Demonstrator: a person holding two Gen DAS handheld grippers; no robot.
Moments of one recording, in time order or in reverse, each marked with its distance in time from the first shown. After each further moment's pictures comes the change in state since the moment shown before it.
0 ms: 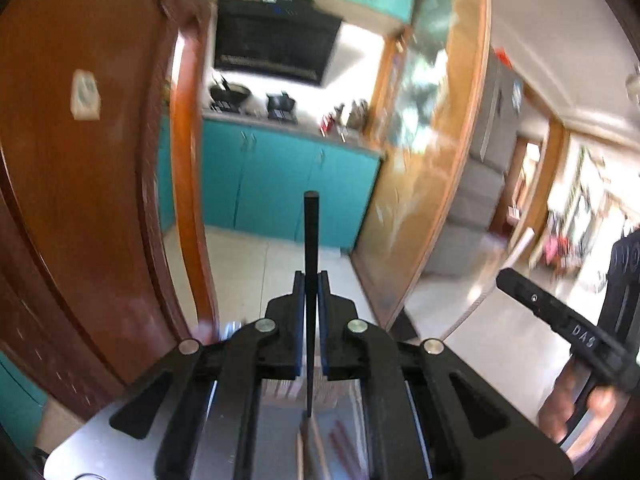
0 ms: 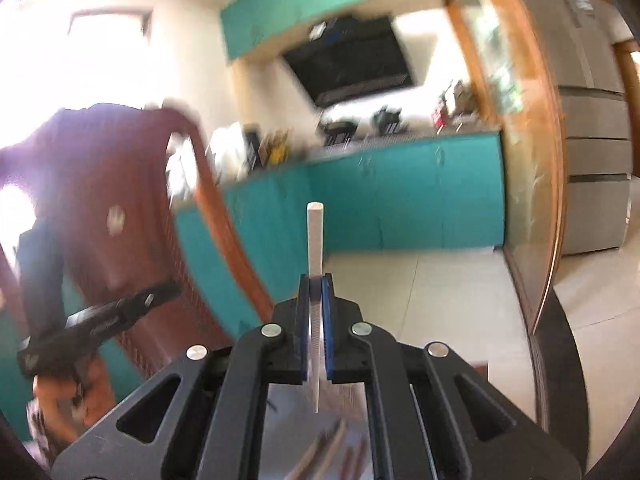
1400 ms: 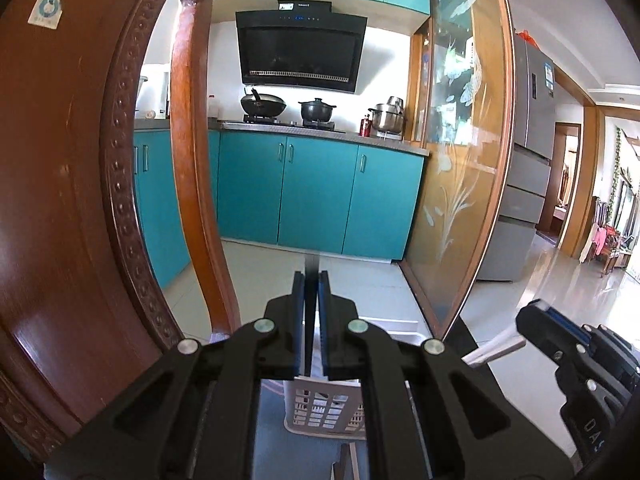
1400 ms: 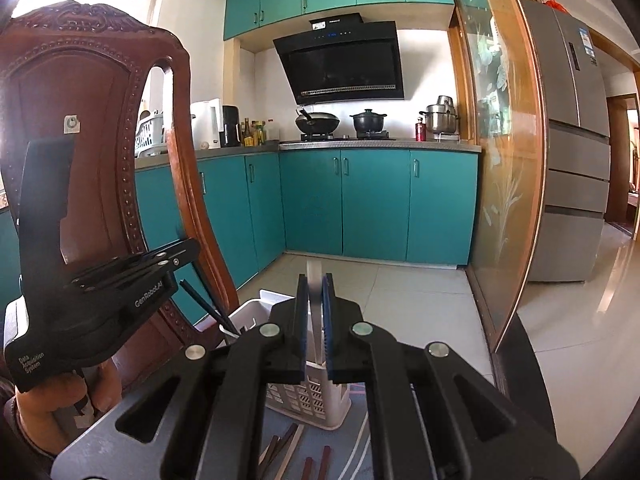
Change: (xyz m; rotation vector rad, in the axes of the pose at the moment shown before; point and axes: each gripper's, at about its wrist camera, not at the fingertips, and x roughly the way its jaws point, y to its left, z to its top) left arm 0.085 -0.018 -0.055 0.092 -0.034 0.184; right arm 0.059 0.012 -0.078 -0.183 0.050 -0.149
